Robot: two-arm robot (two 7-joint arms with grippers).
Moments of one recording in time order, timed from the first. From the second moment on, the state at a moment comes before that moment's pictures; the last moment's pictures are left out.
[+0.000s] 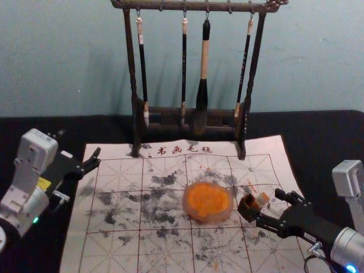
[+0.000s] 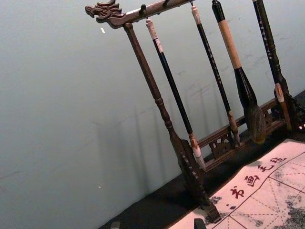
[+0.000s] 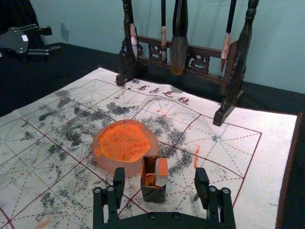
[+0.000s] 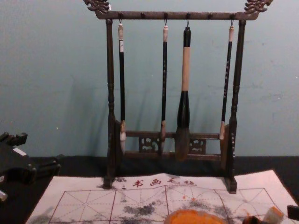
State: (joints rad) left arm -0.20 0.60 0.45 -1.41 -0.25 -0.12 0.03; right arm -0.03 0.58 -0.32 -1.60 0.50 0.10 0.38
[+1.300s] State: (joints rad) left arm -0.20 0.60 0.45 -1.41 -0.25 -0.12 0.03; right arm -0.03 0.58 -0.32 -1.60 0.50 0.10 0.38
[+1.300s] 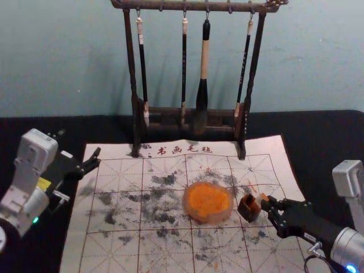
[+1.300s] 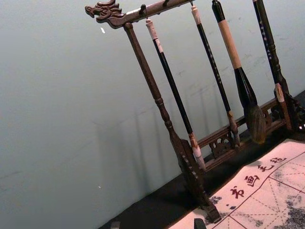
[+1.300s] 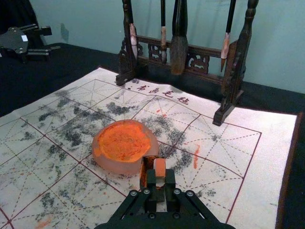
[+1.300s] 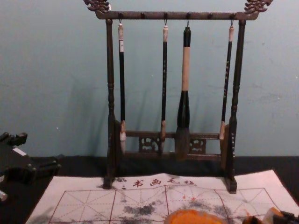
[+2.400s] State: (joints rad) left arm -0.20 0.60 0.45 -1.41 -0.25 -0.12 0.03; right arm -0.04 0.57 -0.27 -1.64 0.52 0.11 0.40
